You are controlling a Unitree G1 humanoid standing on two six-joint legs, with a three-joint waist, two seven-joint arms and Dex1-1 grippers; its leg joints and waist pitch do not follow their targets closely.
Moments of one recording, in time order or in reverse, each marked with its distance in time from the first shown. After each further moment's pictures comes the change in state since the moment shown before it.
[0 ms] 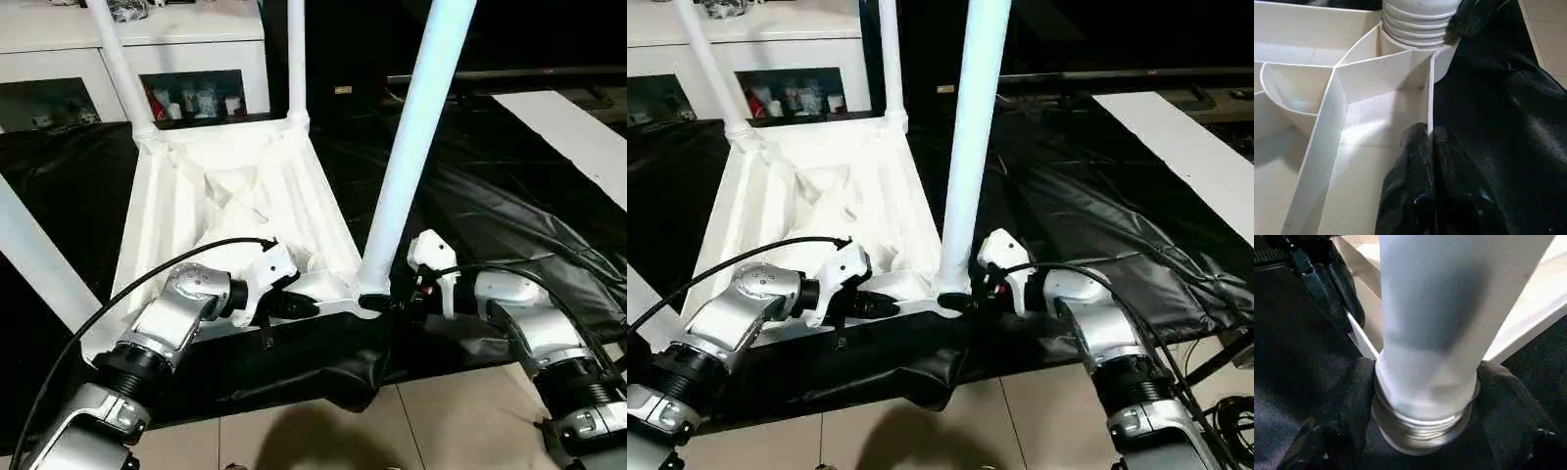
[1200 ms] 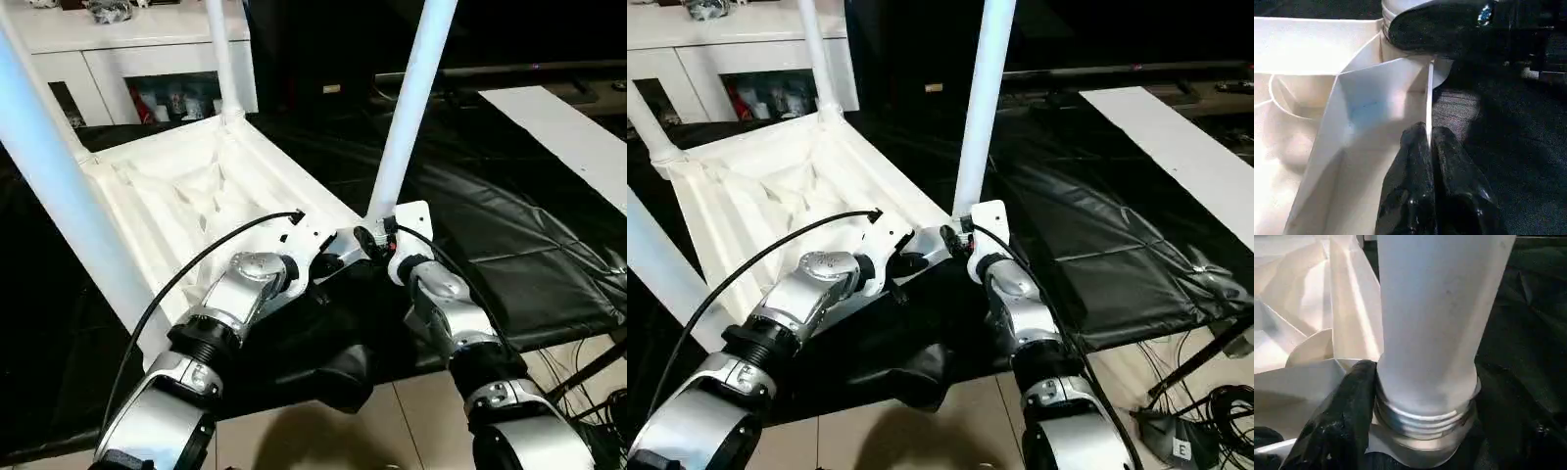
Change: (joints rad) left arm -0.167 -0.271 0.087 0.246 0.065 0.068 0.475; right arm -0.113 0.370 -0.194 0.277 -0.054 -0.081 -0.832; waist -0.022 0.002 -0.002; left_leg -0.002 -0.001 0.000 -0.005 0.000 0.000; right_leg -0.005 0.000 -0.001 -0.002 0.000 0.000
